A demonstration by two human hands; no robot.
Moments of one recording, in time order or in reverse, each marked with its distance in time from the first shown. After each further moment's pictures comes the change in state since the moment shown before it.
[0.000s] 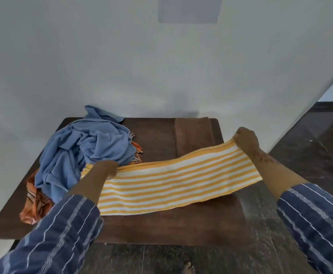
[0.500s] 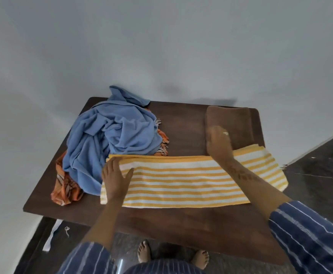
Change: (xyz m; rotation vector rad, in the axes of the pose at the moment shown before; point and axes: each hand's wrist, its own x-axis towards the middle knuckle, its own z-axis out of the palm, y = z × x) left_hand -0.013 -0.016 0.110 -0.753 0.842 -0.306; right_hand -0.025 -0.116 0.145 0.047 0.039 -0.589
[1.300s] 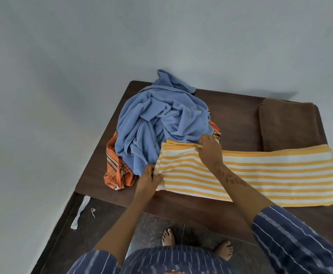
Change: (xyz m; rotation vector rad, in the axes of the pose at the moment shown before) left_hand 0.002 -0.122 -0.038 -0.604 -0.494 -0.251; right_hand -0.026 -0.198 0.136 -0.050 -0.249 0.066
